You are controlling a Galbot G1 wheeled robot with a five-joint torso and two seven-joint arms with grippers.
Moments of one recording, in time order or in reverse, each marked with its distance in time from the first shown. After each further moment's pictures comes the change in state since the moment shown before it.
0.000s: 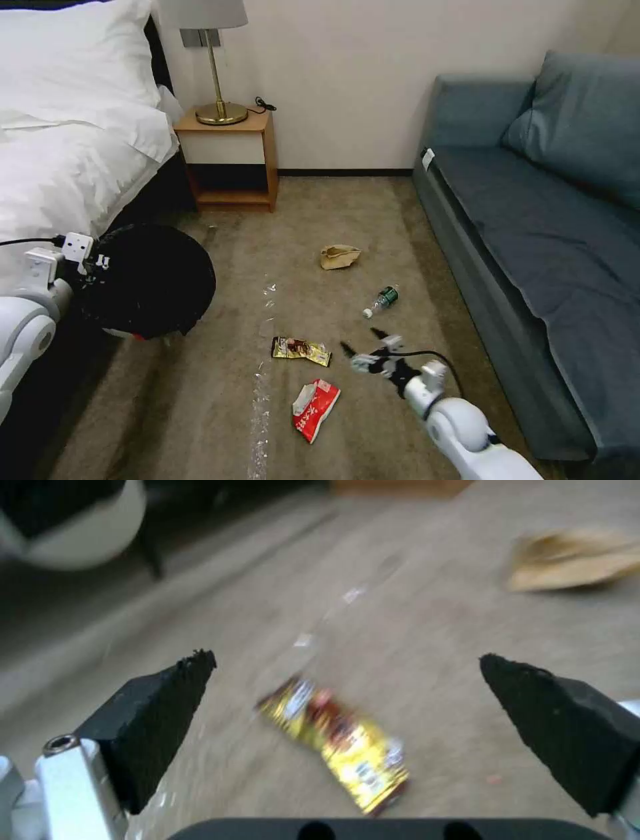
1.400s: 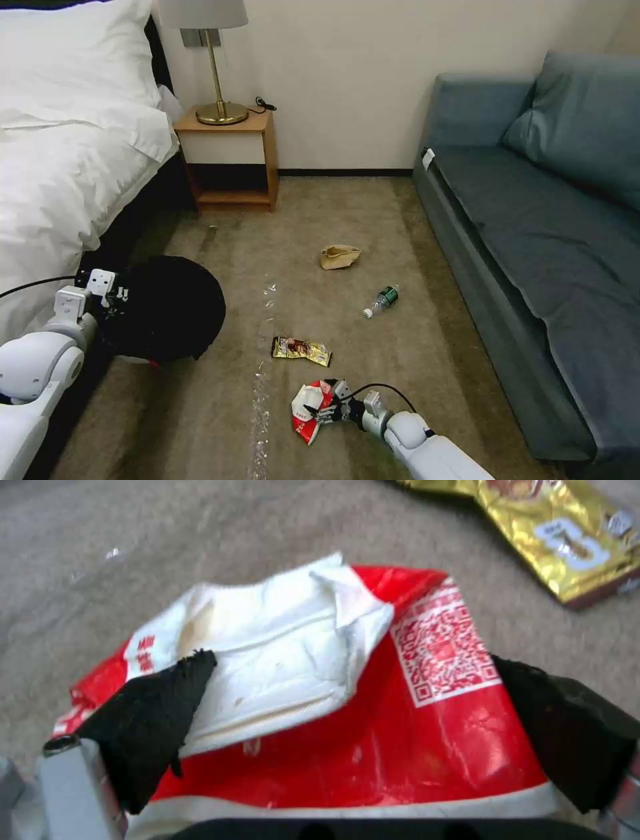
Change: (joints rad) left arm 0.030 -0.146 0.039 0.065 0.124 -0.074 0.037; right arm 0.160 0.187 -0.165 -0.602 -0.241 0.244 -0.141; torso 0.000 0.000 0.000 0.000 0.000
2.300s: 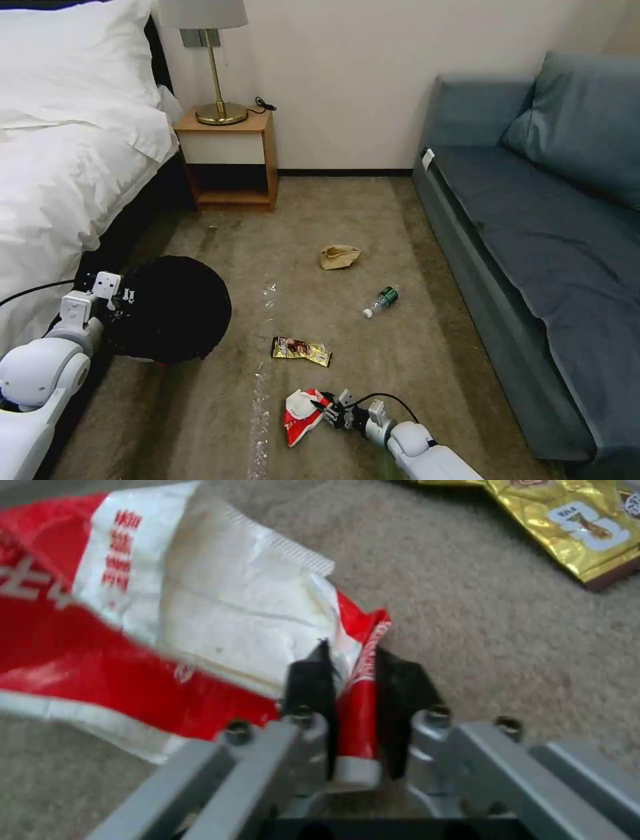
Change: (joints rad) left arm 0.019 -0.019 -0.002 -0.010 0.012 -0.040 -0.003; right arm -0.009 0.045 0.071 -0.078 -0.009 0.067 -0.068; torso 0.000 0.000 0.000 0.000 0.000
